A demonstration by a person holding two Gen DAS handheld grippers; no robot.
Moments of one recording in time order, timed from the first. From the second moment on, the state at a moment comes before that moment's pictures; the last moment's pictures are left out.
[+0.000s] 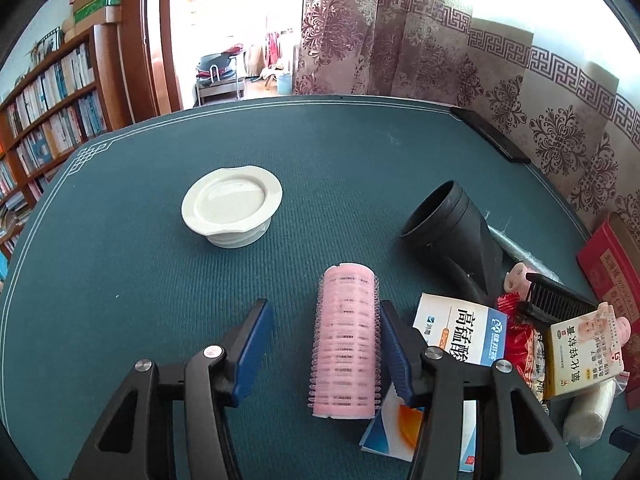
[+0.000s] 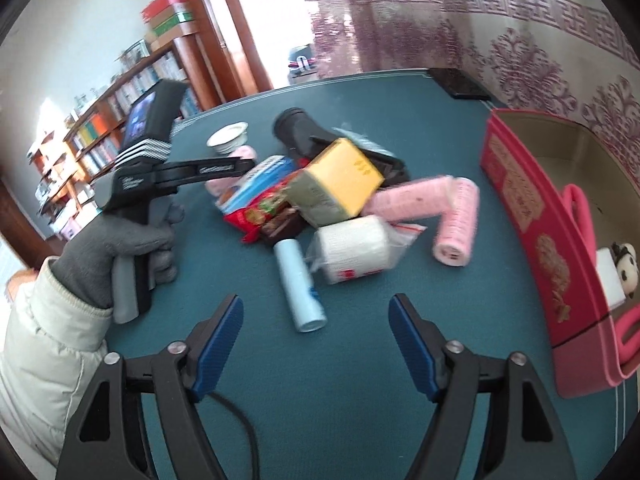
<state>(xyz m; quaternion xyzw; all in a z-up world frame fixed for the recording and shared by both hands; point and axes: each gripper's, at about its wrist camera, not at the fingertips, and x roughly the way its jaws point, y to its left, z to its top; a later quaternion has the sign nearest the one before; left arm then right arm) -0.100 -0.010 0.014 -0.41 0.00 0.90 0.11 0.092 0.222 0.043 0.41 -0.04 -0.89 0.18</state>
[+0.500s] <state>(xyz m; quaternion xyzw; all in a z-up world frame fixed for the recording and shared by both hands) -0.100 -0.004 0.012 -0.41 0.02 0.90 0.11 0.058 0.196 0.018 0.45 0.01 -0.87 0.19</state>
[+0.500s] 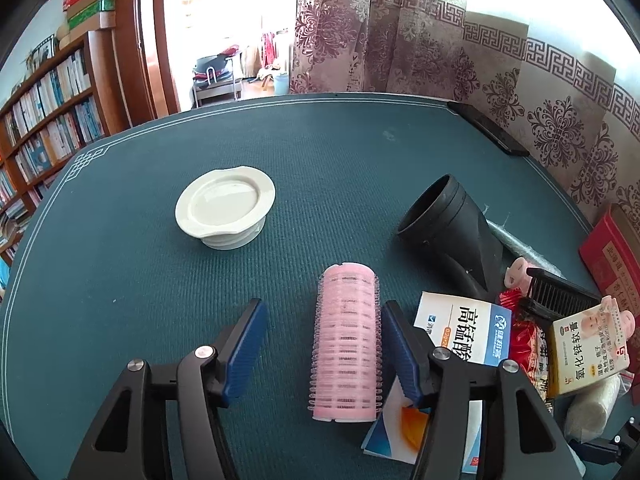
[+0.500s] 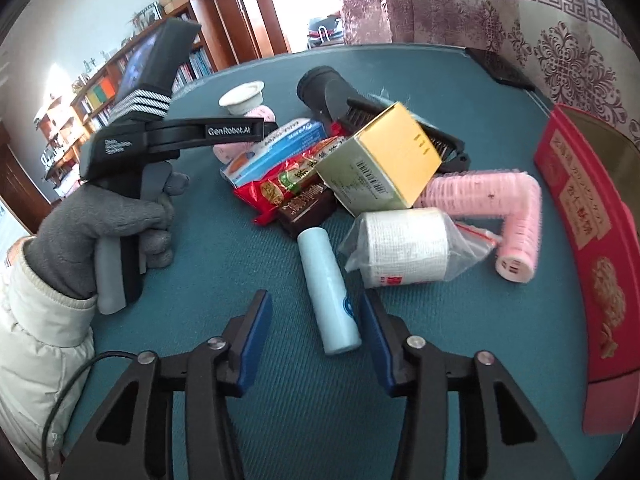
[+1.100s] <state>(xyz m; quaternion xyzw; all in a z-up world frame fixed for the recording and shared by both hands) -0.088 -0.023 0.015 -0.41 -0.03 0.90 0.12 0.063 0.205 0.020 0.45 -0.01 -0.88 0.17</state>
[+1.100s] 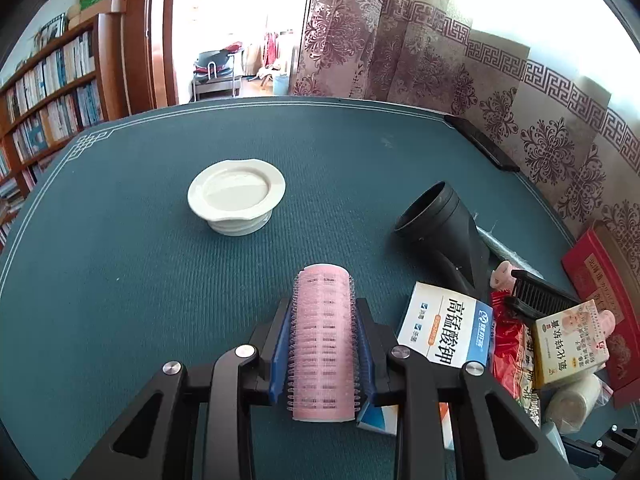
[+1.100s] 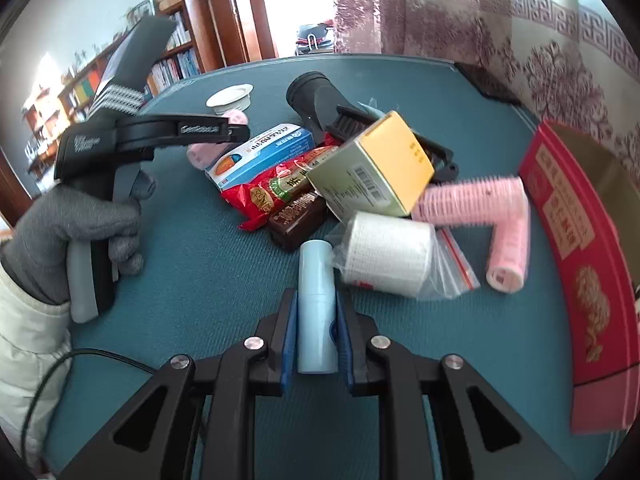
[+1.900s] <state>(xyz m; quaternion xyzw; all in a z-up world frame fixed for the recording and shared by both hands) -0.036 -0.005 0.052 -0.38 -0.05 0.90 0.18 0.090 0.284 0.074 0.38 -0.09 -0.92 0.11</state>
